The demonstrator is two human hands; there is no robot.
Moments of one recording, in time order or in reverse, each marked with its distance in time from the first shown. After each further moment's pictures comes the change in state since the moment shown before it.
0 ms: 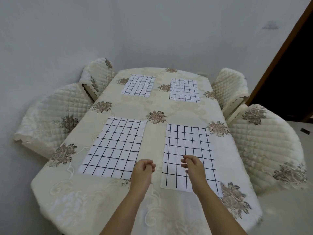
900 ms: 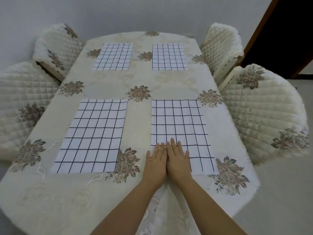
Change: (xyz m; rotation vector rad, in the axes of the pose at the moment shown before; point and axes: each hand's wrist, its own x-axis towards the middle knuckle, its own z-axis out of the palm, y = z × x) left_hand 0.057 -0.093 0.080 1.405 -0.353 0.632; right_hand 0.044 0.086 0.020 -1.207 -0.077 -0.304
